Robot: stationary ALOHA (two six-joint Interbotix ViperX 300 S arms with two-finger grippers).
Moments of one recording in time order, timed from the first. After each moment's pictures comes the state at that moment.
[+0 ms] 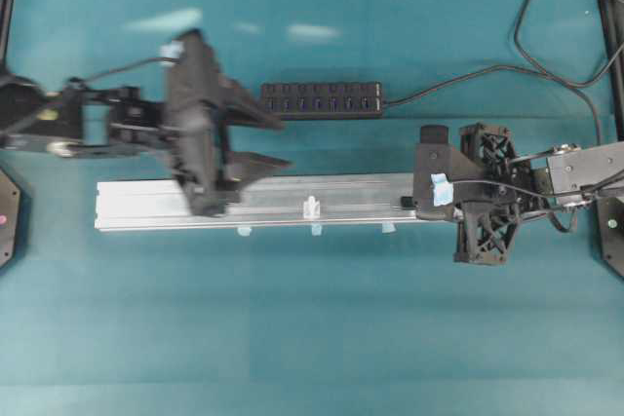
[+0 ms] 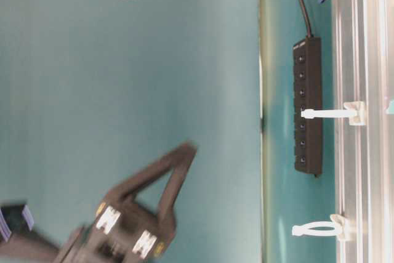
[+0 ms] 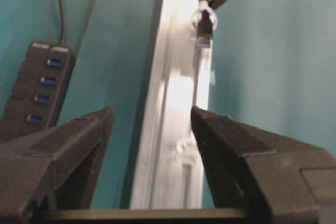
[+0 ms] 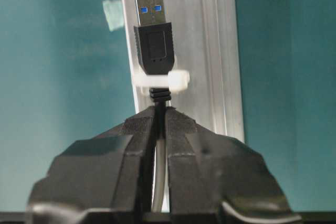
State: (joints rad) left arm 0.12 -0.15 0.68 0.01 -0.05 -0.07; right arm 0.02 -0.20 0.88 -0.24 0.47 0.29
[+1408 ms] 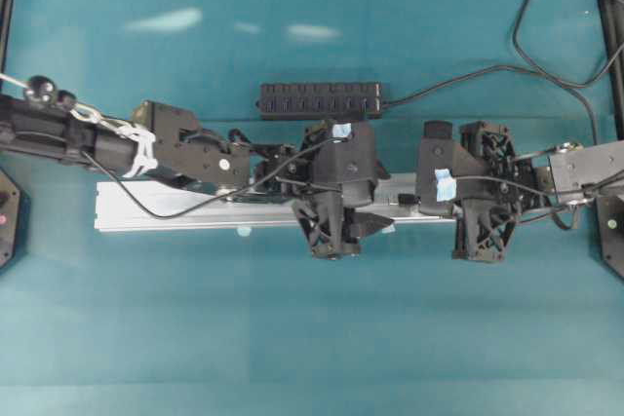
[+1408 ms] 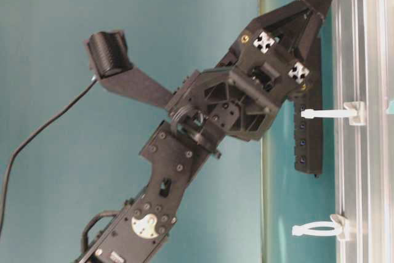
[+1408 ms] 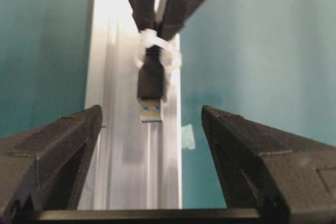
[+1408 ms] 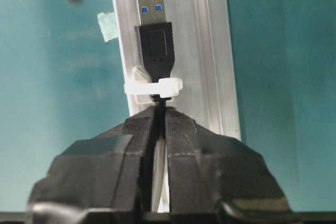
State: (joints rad) left arm 0.04 0.35 0.31 0.01 -0.10 0.00; right arm 0.00 -0.20 0.90 -0.26 0.42 0.30
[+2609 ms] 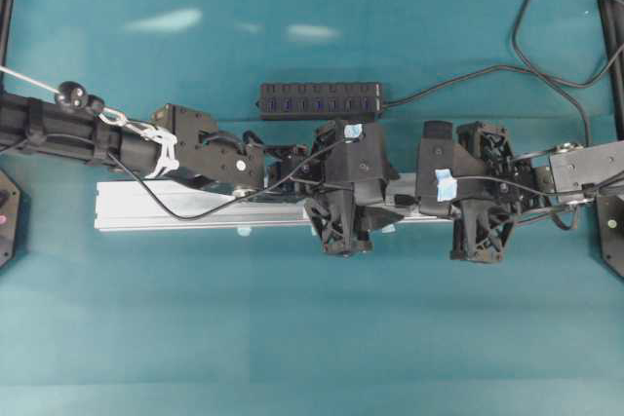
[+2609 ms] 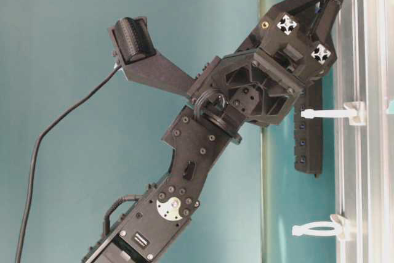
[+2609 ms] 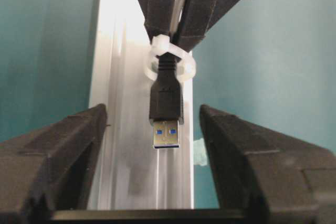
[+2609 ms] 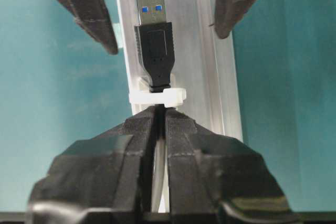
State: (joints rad) left arm 0.05 0.42 0.28 0.01 -0.14 0.00; right arm 0.00 -0.20 0.91 -0.26 0.39 0.30
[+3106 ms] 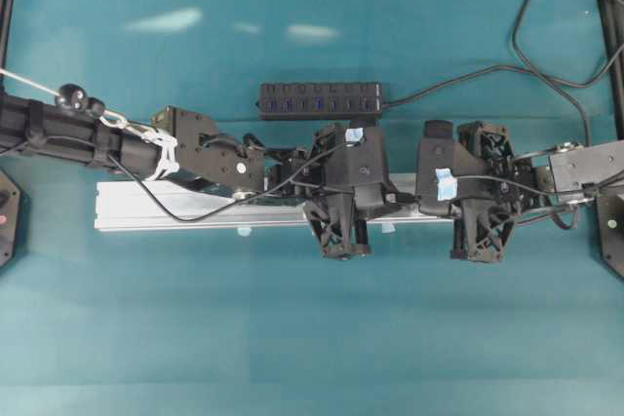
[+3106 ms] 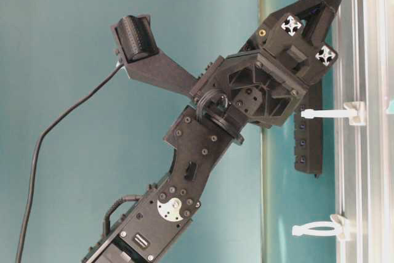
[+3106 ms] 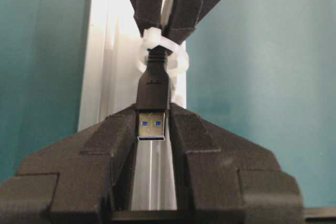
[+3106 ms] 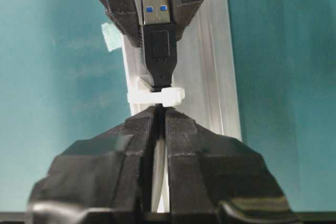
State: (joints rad) left arm 0.04 0.42 0.27 0.01 -0.13 0.00; right arm 0.00 -0.20 0.91 -0.26 0.39 0.30
